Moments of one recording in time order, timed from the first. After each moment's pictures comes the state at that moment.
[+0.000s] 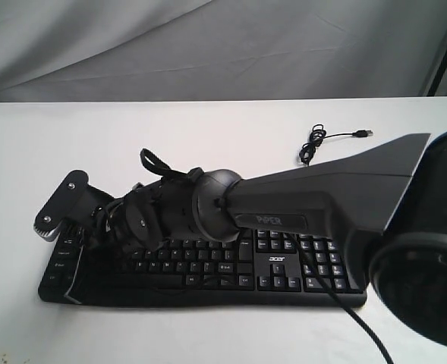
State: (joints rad) left arm -0.20 0.00 0.00 0.04 0.26 -0.02; right arm 0.95 2.30 -1.57 0.28 0.23 -0.57
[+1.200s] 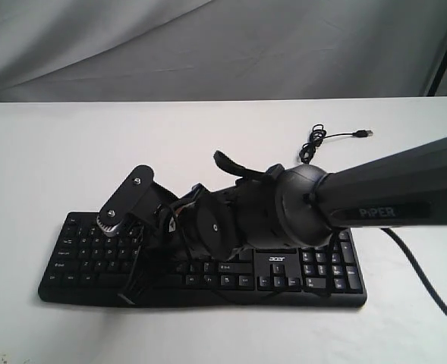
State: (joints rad) left arm -0.20 0.00 0.00 0.04 0.26 -0.02; right arm 0.89 2.07 -1.20 0.38 0.07 -0.61
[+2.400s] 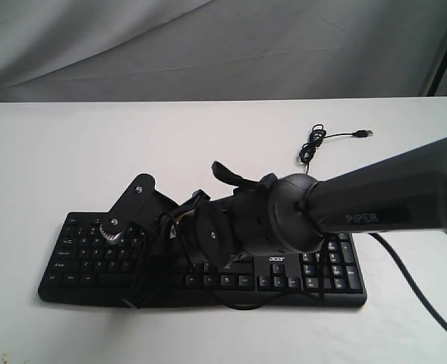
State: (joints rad) left arm -0.20 0.00 0.00 0.04 0.26 -0.02; right arm 0.89 2.11 -1.19 0.40 0.04 -0.64
